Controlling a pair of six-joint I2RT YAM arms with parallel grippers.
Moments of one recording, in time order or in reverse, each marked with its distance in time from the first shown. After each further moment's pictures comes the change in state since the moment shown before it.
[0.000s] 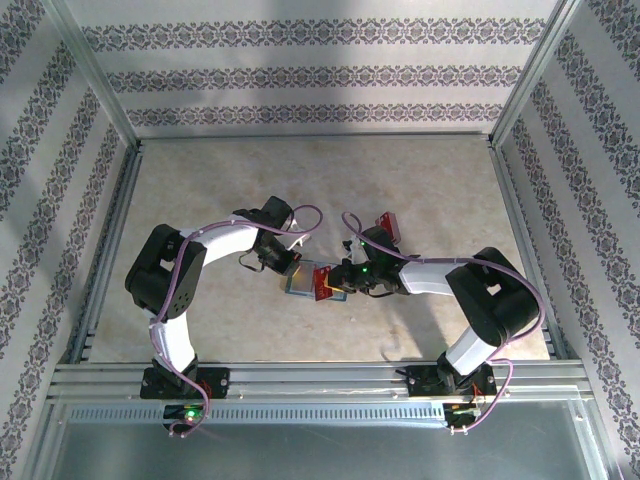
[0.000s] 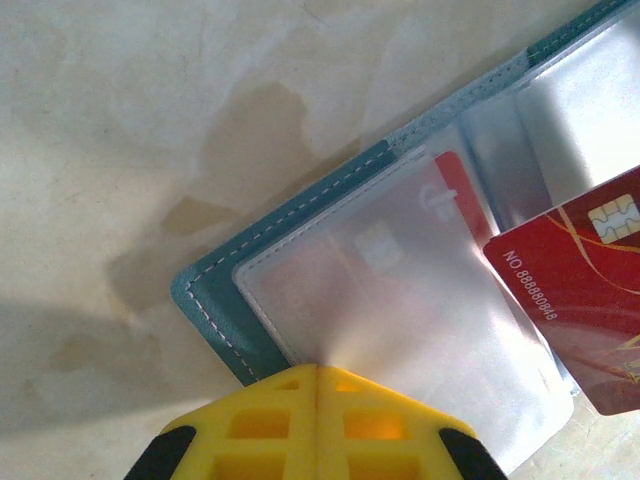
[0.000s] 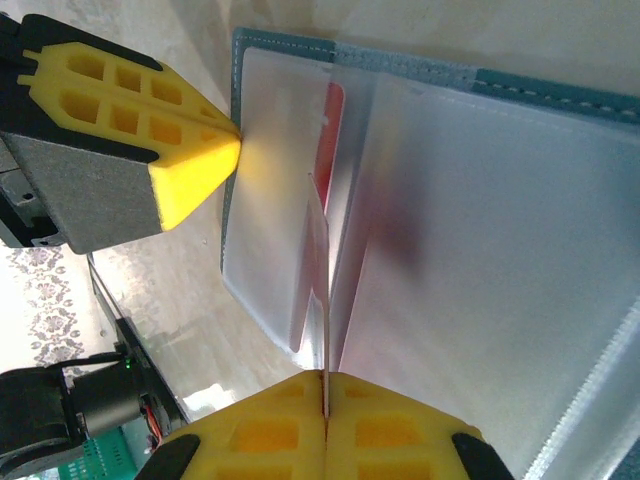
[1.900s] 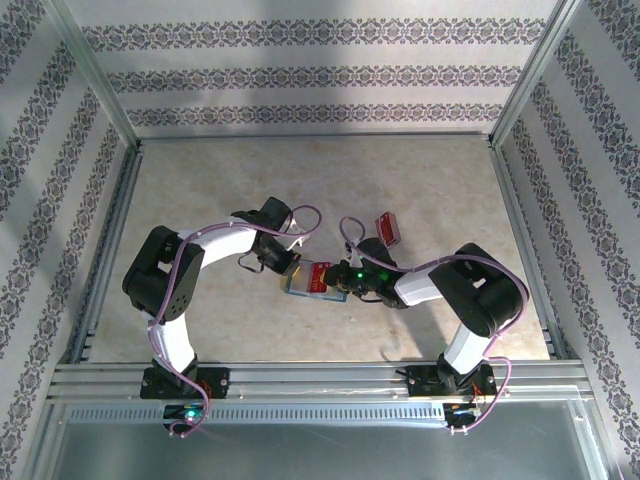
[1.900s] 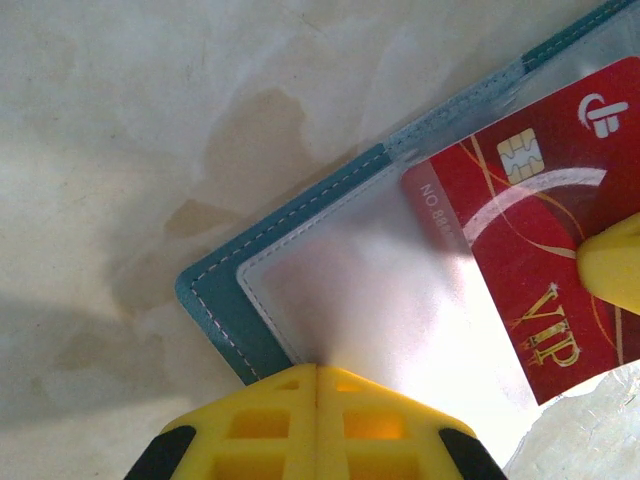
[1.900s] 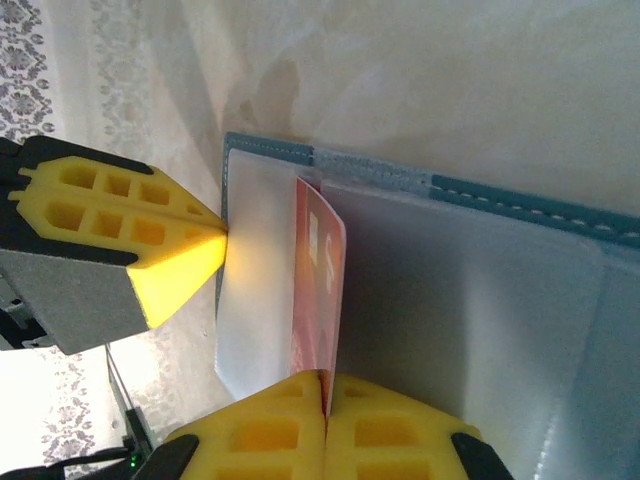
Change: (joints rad) left arm 0.000 -0.019 -0.026 0.034 -0.001 0.000; right arm 0.065 0.090 -0.113 0.406 0.190 0.205
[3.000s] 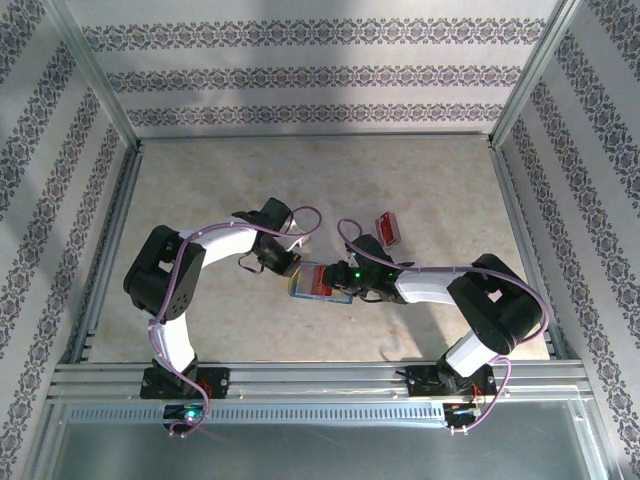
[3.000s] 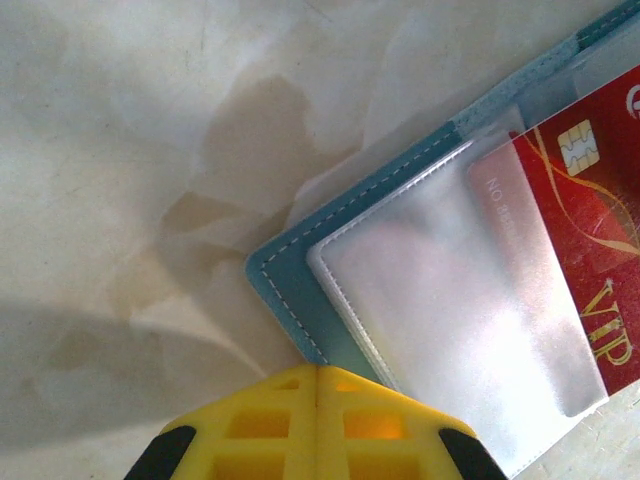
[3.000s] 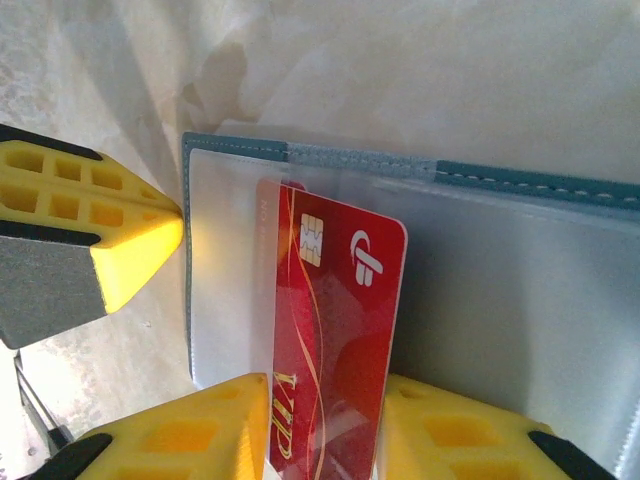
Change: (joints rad) left arm 0.000 0.006 0.000 -0.003 -0.003 0.000; right arm 0.040 -0.127 0.089 -0.385 0.132 -0.079
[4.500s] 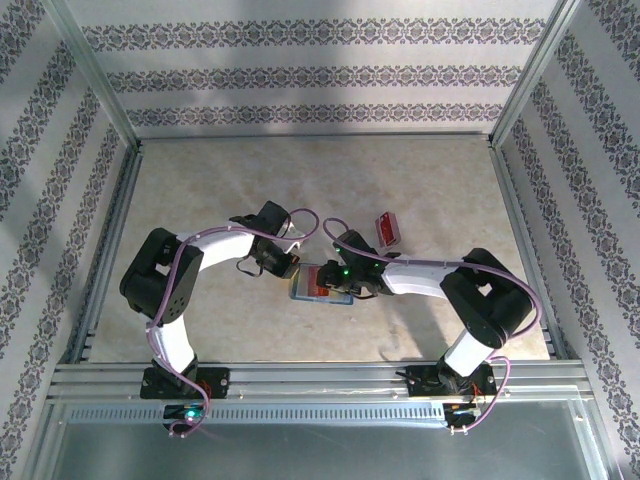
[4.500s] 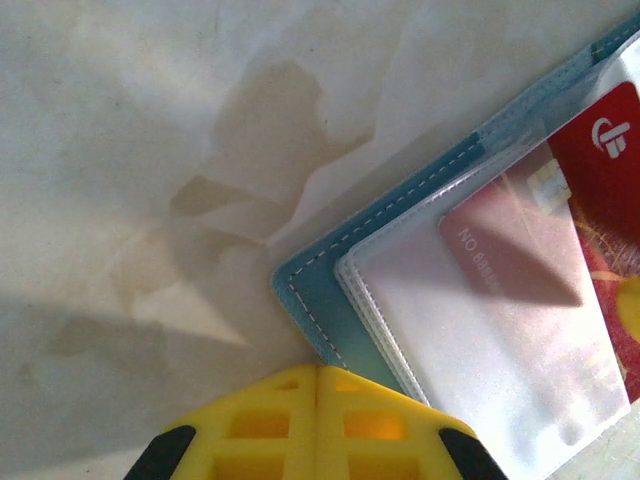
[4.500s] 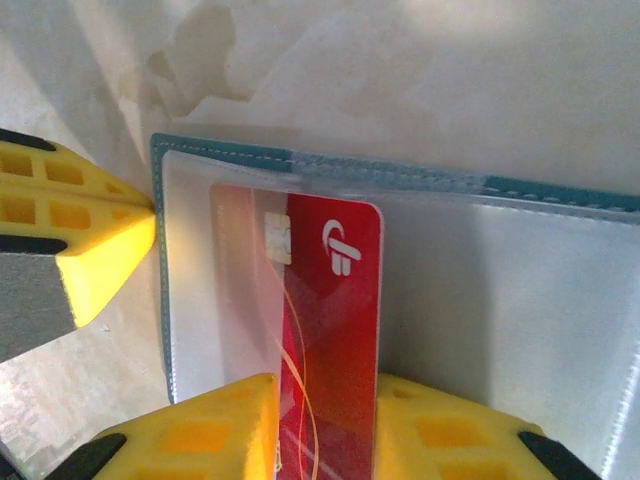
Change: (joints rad) left arm 0.000 -0.027 -0.064 0.072 0.003 -0.032; right arm 0.066 0.059 0.156 -0.219 0.072 -0.034
